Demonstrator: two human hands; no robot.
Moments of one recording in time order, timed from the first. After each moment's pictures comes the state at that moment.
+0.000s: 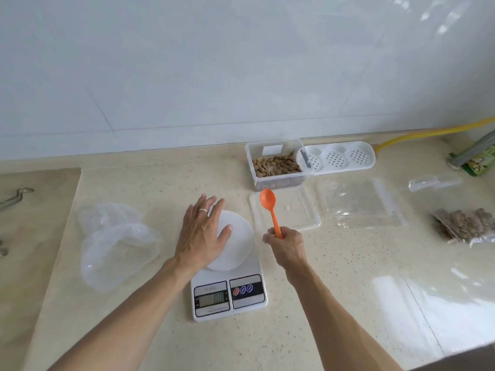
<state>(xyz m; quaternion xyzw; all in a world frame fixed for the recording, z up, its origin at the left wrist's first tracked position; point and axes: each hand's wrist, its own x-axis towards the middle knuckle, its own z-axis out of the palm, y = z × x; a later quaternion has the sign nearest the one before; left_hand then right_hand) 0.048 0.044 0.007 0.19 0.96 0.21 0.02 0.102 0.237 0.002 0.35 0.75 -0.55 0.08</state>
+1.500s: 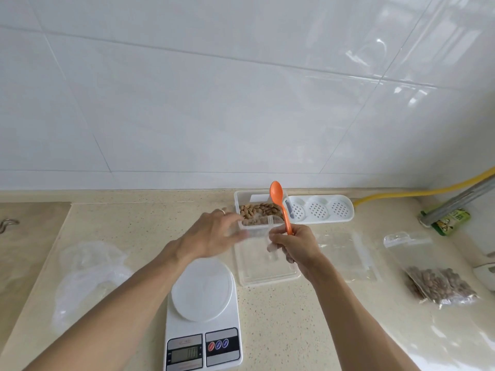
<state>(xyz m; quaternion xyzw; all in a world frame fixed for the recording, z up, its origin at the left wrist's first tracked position) -0.031 0.090 0.099 0.29 0.92 0.23 0.13 0.036 0.300 0.112 0.23 0.73 -0.64 0.09</state>
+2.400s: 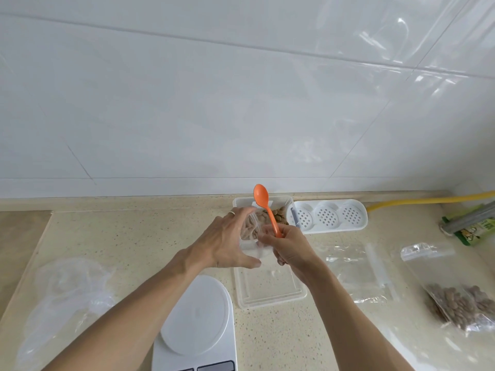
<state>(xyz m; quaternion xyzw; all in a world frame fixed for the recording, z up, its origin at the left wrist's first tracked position) -0.064 0.129 0.083 0.27 0.90 0.31 0.16 -0.021 0.305 0.088 0.18 0.73 -0.64 0.15</state>
